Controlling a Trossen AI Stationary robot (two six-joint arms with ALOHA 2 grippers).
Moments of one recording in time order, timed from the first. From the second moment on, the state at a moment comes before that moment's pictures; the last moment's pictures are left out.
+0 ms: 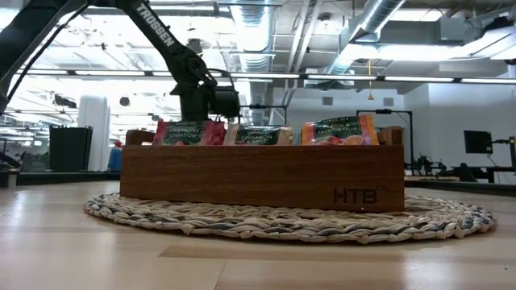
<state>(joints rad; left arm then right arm) 0.62 1.99 1.25 -0.65 -0.01 -0.09 -0.09 1.69 2.24 -1.35 0.26 0.28</state>
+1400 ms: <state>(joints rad) 0.14 1.34 1.25 -0.48 -0.70 0.25 -0.40 1.74 2.24 -1.13 -0.15 0.30</state>
